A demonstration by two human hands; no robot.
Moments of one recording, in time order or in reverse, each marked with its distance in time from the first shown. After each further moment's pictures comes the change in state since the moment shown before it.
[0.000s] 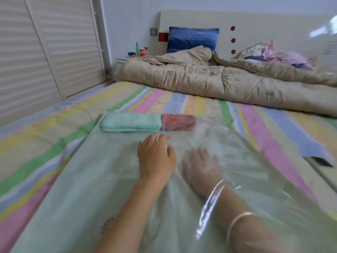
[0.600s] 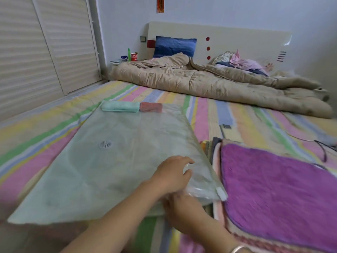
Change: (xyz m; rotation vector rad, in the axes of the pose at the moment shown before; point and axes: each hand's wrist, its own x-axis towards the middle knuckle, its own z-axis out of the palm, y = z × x) left_hand -0.276 0.191 -0.061 0.016 -0.473 0.296; right_hand -0.363 0.077 -0.142 -0.044 -0.183 -0.486
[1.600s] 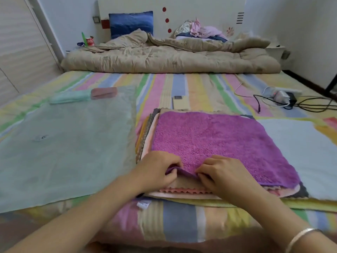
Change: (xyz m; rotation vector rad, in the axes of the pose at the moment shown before) left_hand -0.024 0.131 0.070 0.051 -0.053 0.456; right_hand -0.199 0.174 -0.070 -0.127 0.285 0.038
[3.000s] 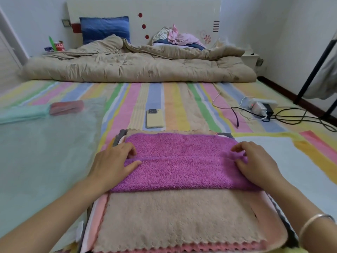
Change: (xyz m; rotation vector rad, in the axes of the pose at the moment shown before) left_hand 0.087 -0.077 -0.002 0.260 0.205 -0.295; right_hand -0.003 0.185 -0.005 0.147 0.004 0.777
